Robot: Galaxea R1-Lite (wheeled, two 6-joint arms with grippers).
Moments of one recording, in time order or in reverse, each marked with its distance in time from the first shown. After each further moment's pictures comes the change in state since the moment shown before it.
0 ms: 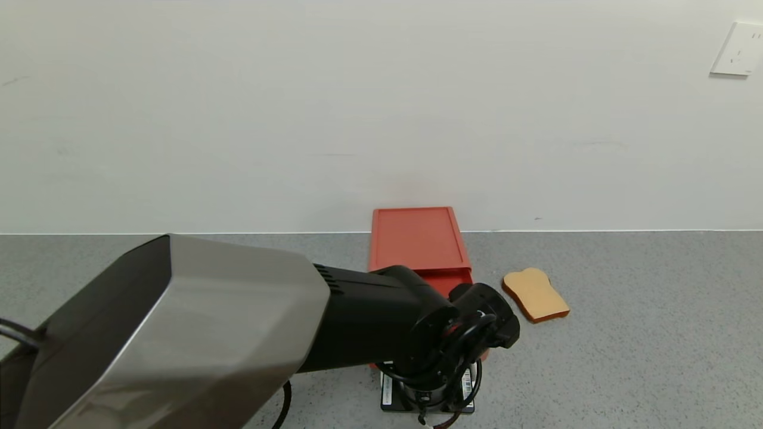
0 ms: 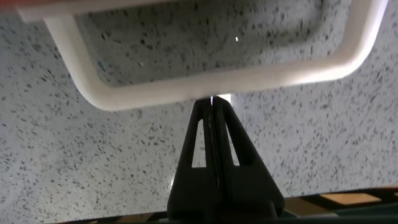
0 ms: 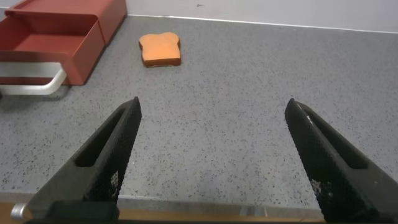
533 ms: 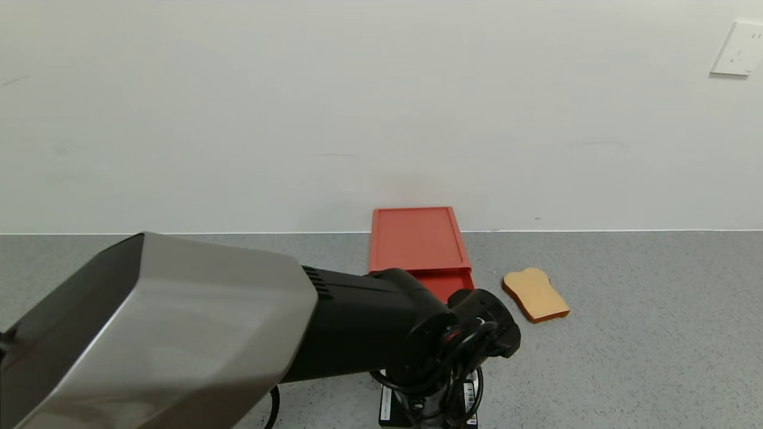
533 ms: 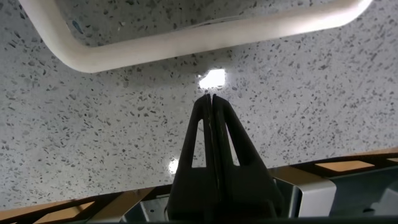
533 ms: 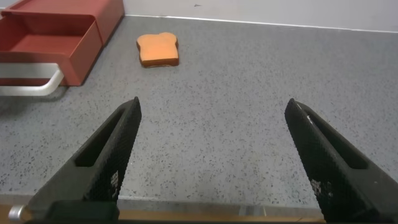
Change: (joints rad) left arm -0.016 -0.032 0.041 0.017 -0.094 0.002; right arm 0.000 0.000 0.000 0.000 -0.008 0.000
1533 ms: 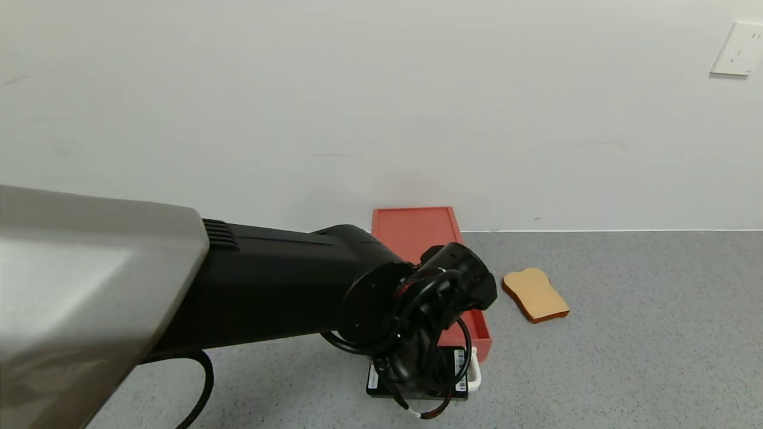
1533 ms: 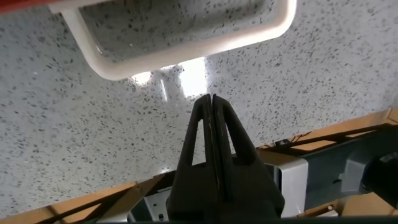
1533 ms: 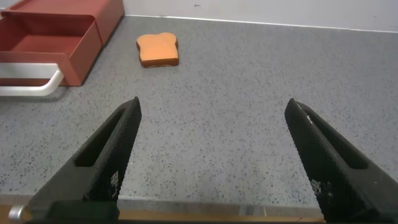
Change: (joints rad) left arm 0.057 -0.109 -0.002 -0.010 -0.069 0.089; right arm 0.000 0.000 0.000 0.000 -0.001 0.001
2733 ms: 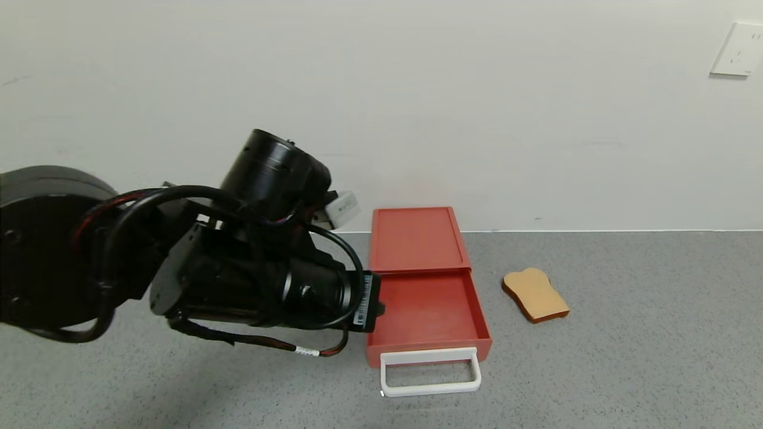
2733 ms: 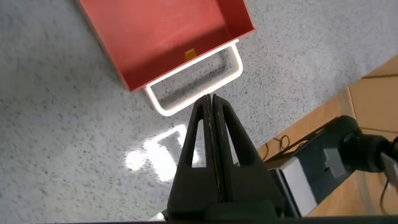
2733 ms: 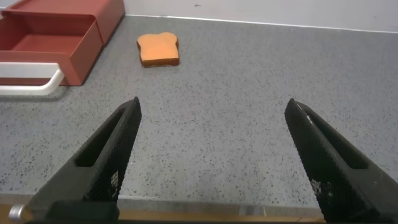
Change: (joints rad) left arm 0.210 -0.424 0.321 -0.335 -0.126 0.349; right arm 0.000 0.000 0.000 0.001 0.000 -0.001
